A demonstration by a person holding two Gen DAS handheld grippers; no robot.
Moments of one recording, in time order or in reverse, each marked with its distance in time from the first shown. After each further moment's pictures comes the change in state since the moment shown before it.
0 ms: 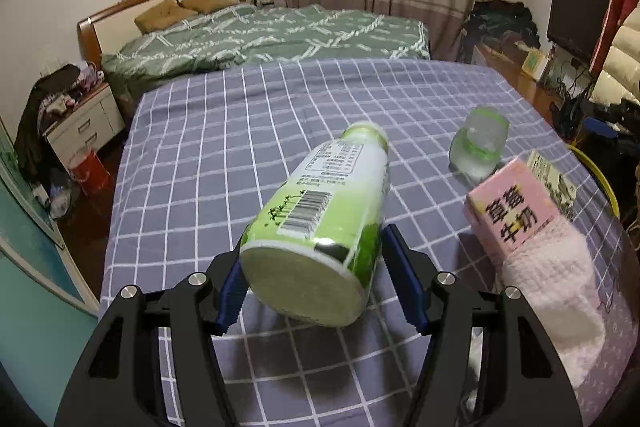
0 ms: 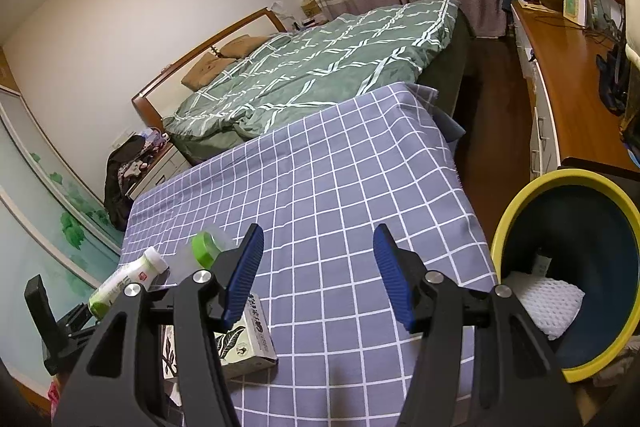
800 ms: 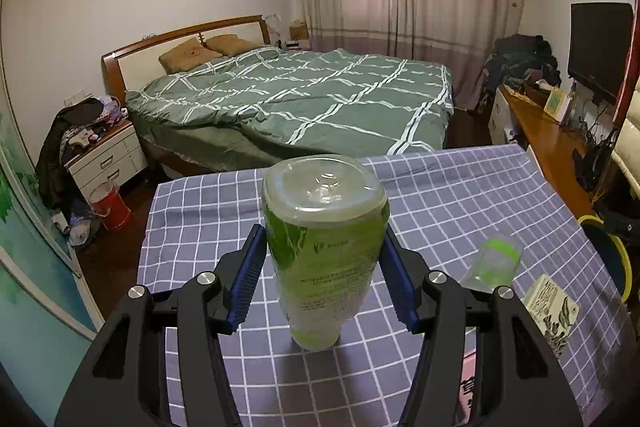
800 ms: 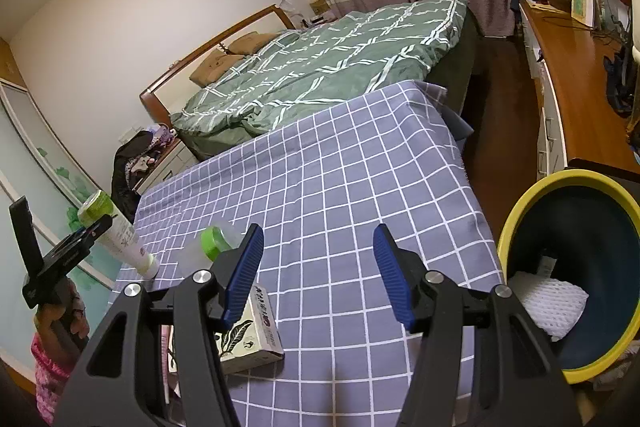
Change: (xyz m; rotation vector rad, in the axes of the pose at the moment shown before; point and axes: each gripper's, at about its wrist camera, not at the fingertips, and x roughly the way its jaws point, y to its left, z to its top) left arm -0.004 -0.009 0.106 -0.022 -0.140 0.092; right arm -0.004 0.005 -0.002 -0.013 0.009 0.031
